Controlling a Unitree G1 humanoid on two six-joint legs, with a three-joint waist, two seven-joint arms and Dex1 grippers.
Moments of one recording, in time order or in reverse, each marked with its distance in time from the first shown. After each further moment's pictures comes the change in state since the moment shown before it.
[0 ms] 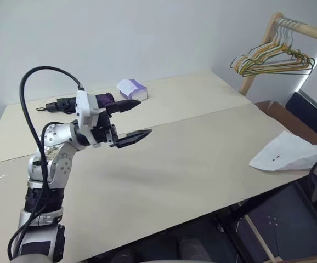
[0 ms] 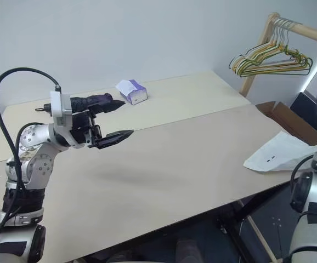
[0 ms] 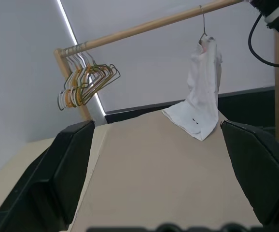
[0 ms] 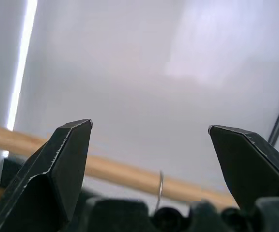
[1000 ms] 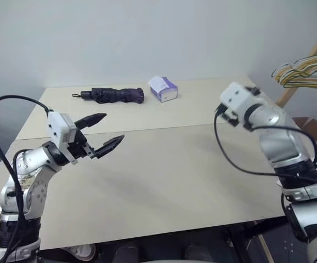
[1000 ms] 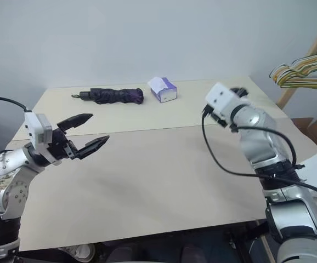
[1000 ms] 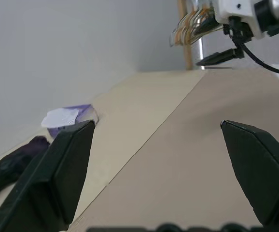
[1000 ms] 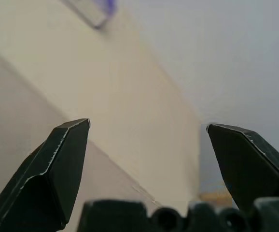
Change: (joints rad) left arm 0.320 0.092 0.133 -0.139 0.067 0.004 0.216; right arm 0.302 0.112 0.493 -0.094 -0.012 -0.281 1.008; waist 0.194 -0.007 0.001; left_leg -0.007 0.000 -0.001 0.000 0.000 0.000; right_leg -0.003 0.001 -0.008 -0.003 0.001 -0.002
